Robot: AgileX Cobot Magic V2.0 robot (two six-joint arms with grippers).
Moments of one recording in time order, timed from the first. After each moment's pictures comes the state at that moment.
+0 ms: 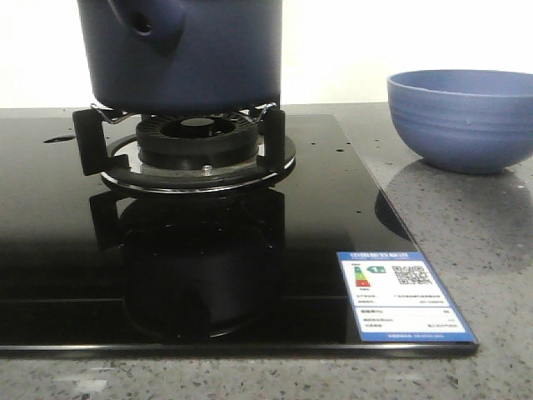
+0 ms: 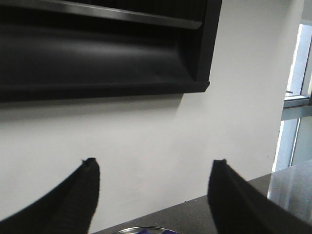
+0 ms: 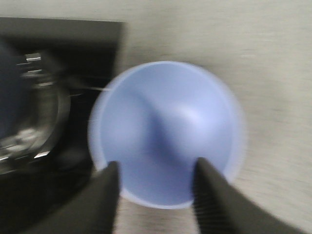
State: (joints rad) left arm -0.56 1.00 -1.02 -0.56 -0.03 0.50; right arm -0.05 1.23 -1.32 0.38 1.04 -0.24
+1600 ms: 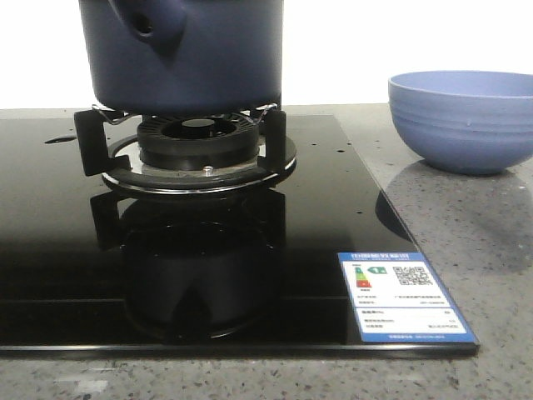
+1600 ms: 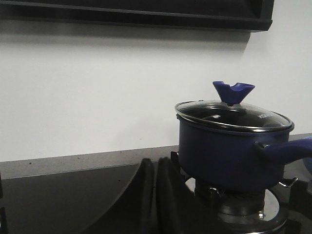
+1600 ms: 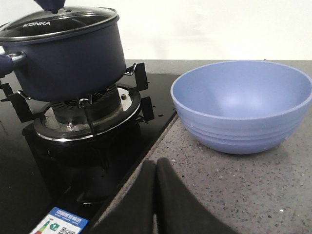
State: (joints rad) left arm -0.21 0.00 -0.24 -0.54 0.18 0.50; right arm -0.05 0.28 -0.17 1.39 0.45 -1.31
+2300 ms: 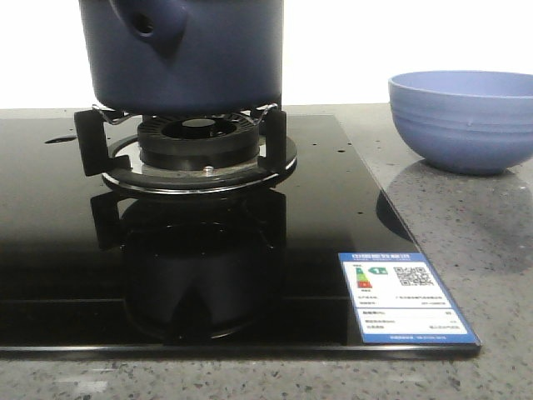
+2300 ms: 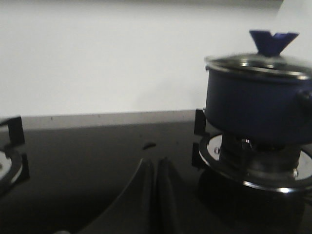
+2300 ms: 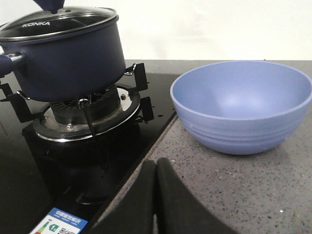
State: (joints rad) left arm -0.21 0.00 -0.07 -0.07 0.12 0.01; right arm -0.05 0.28 -0.17 1.39 0.45 -1.31
